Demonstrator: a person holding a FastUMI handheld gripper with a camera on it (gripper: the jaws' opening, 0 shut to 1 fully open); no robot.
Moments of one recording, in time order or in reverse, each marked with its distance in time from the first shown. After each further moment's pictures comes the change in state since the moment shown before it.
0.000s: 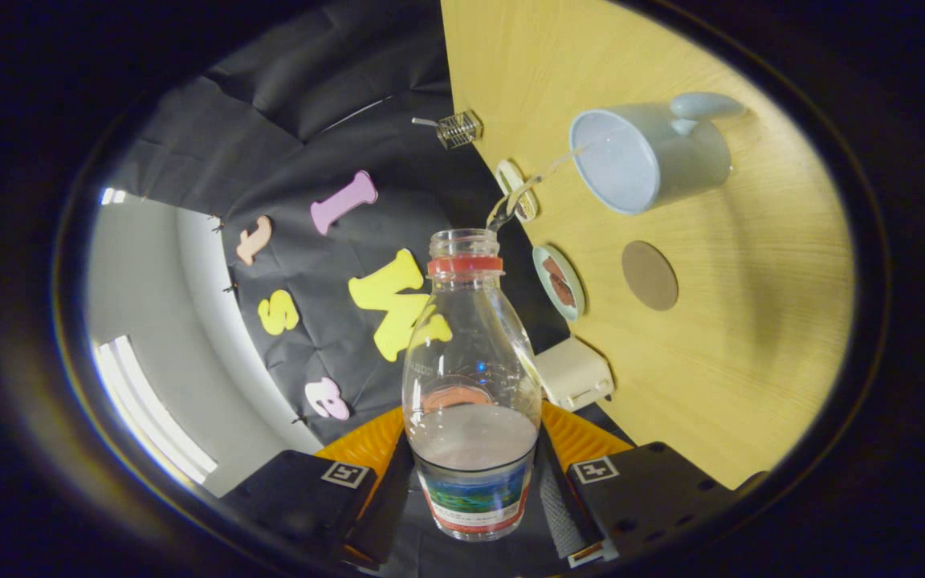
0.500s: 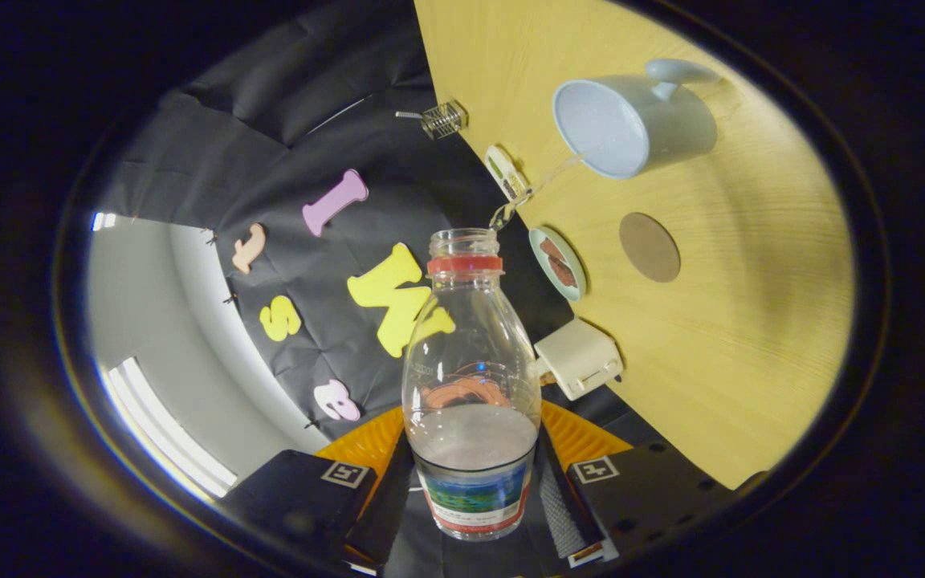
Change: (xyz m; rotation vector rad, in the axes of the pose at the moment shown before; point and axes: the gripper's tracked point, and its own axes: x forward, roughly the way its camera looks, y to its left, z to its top) arm 0.004 -0.001 -0.008 0.073 0.024 -0.002
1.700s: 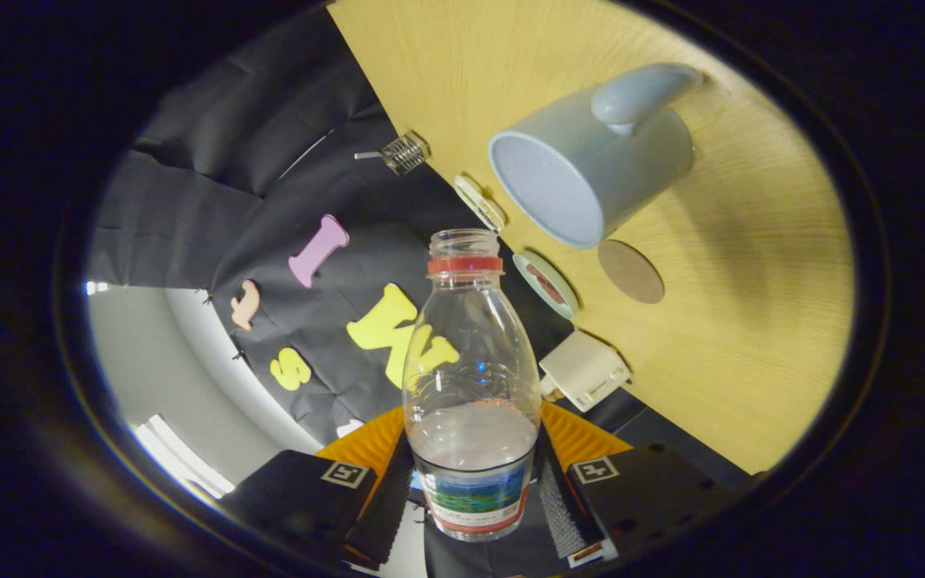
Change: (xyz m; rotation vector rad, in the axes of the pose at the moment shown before) arm 0.003 -0.015 0.053 0.174 -0.049 0.022
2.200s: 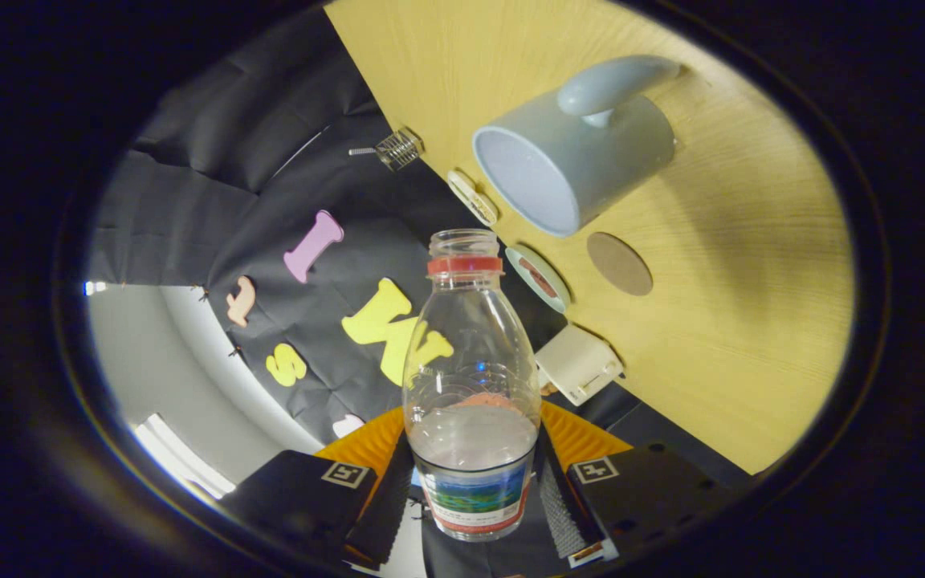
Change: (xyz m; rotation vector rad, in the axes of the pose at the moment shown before) arm -0.008 -0.007 -0.008 -0.013 0.019 -0.019
